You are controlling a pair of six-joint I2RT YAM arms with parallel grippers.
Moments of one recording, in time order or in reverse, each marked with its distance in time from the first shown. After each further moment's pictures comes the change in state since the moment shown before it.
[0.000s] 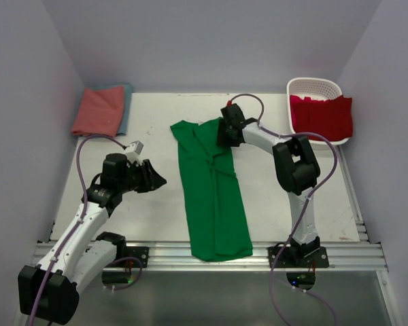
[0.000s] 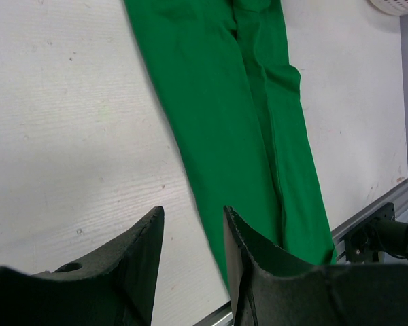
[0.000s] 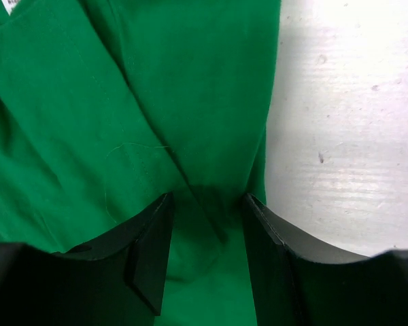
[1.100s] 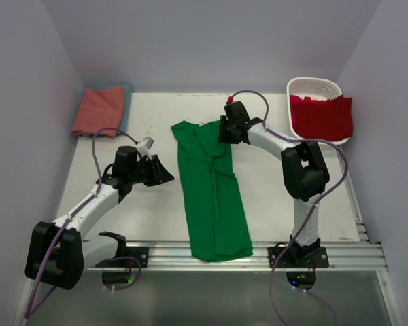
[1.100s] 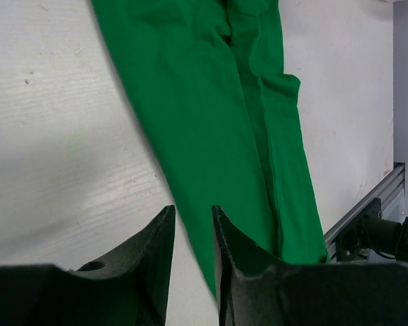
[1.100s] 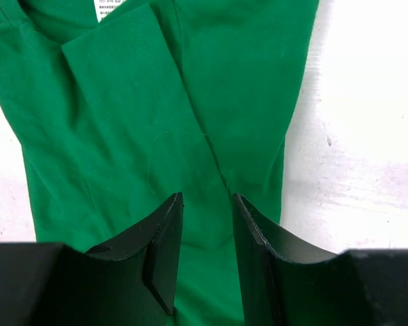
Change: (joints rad) left arm -0.011 0.270 0.002 0.242 0.085 -0.027; right arm 0.008 -0.124 -0.080 0.049 -0.049 -0.032
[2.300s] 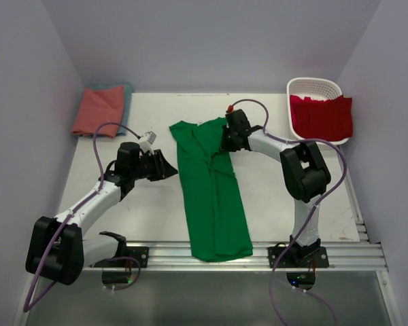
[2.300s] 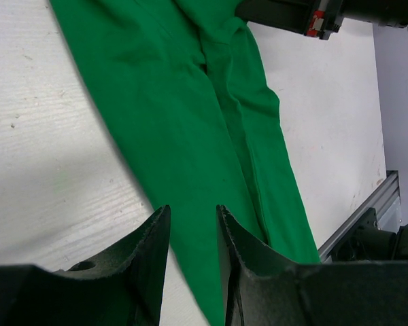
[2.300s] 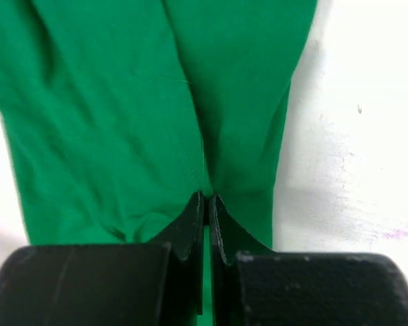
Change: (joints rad) left arm -0.035 0.057 0.032 0.089 -0.016 -0.017; right arm 0.001 -0.003 -0.124 0.073 -0.078 0.031
